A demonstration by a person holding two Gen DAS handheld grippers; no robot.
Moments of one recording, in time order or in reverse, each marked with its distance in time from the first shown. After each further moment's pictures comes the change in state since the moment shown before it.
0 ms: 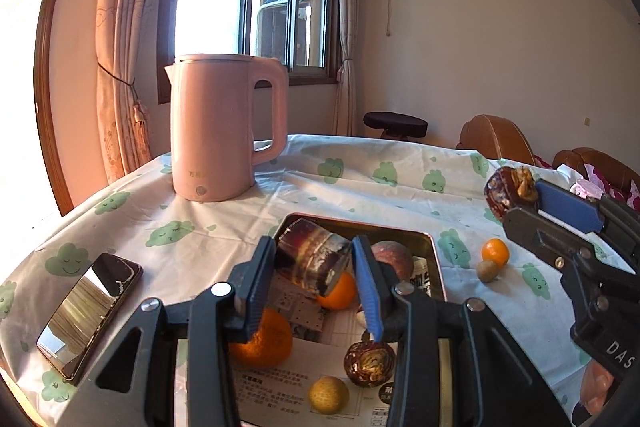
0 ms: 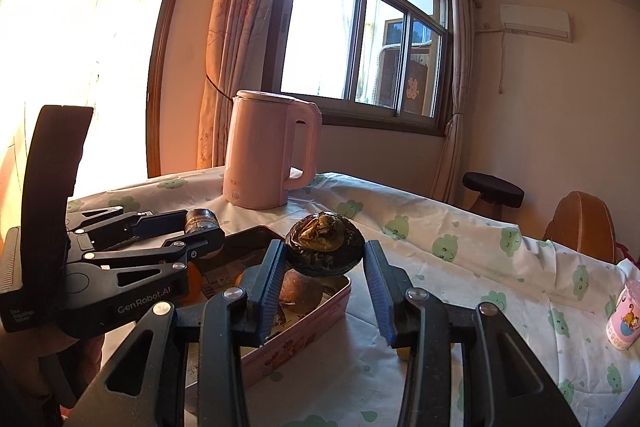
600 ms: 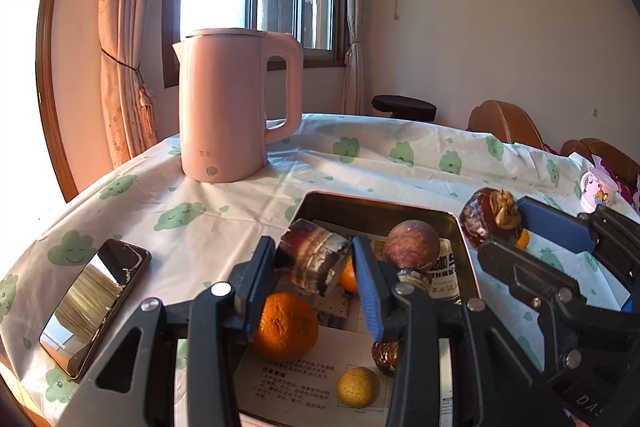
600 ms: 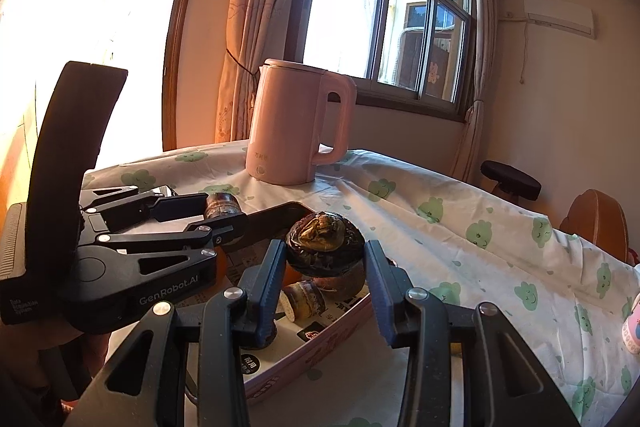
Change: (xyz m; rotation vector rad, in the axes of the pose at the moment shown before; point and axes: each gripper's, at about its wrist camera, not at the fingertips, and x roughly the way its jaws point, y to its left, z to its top) left arm 0.012 0.011 -0.007 0.002 0.063 0.023; right arm 0.026 0.029 -0.007 -0.034 0.082 0.053
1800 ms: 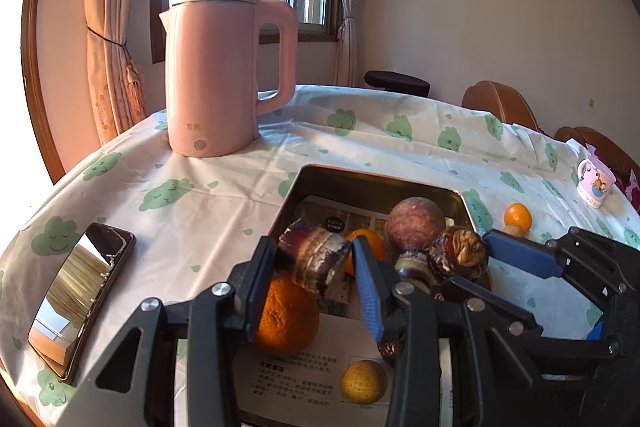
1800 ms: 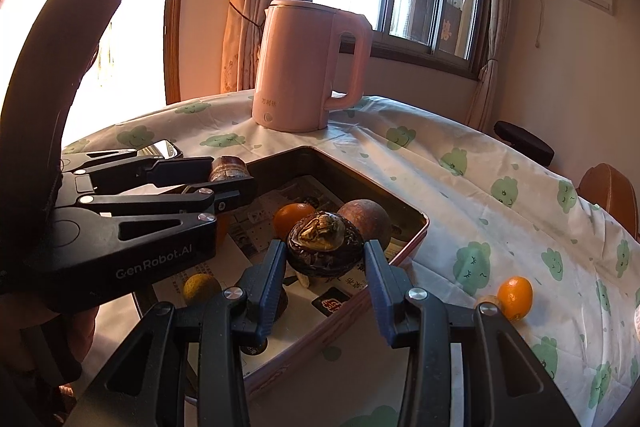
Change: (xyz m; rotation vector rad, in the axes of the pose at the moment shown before) left arm 0.018 0.005 -0.001 -0.003 0.101 -0.038; right arm 0.033 0.006 -0.013 0.009 0.178 0.040
